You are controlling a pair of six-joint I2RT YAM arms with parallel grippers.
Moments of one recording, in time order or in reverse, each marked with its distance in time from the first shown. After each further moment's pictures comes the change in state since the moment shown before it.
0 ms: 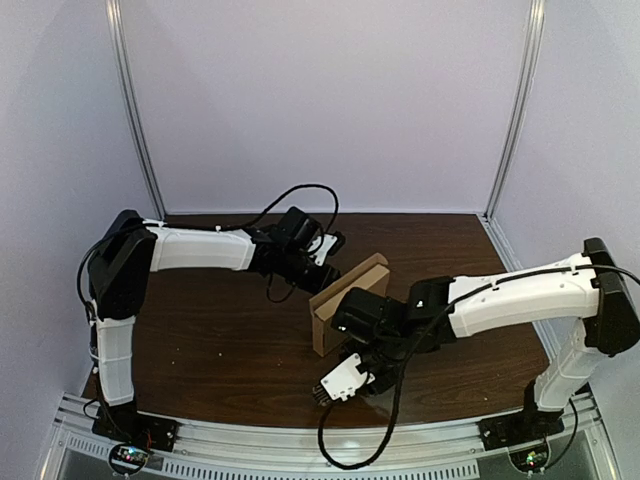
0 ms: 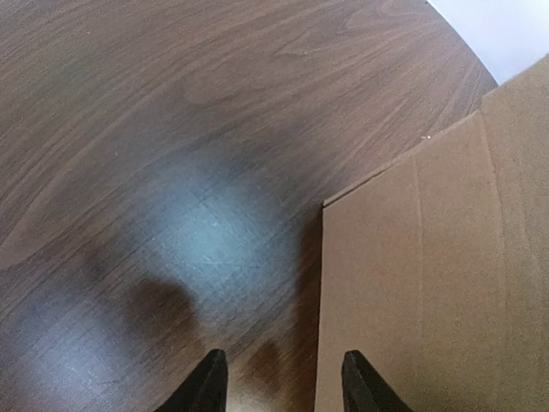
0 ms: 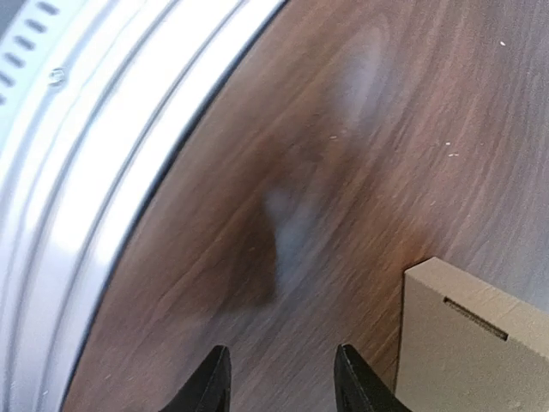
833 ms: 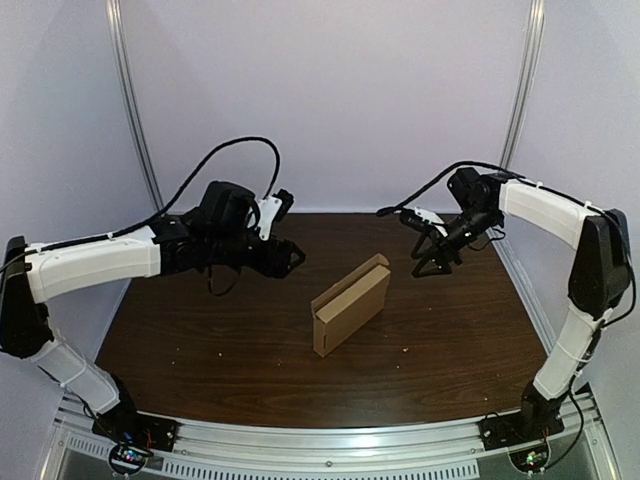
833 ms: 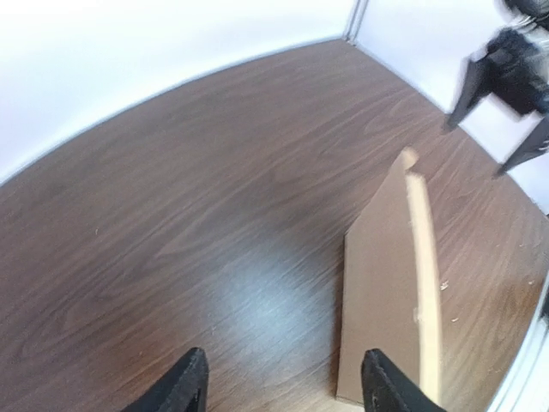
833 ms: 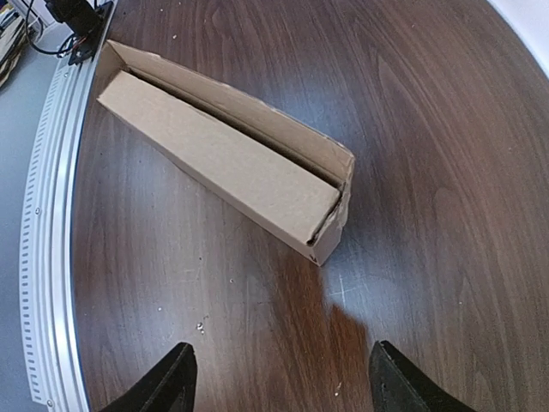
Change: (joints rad) left arm -0.002 -0.545 -0.327 0.016 -0.260 0.052; right arm -0.959 0.031 0.332 -0.404 -0.709 -0.006
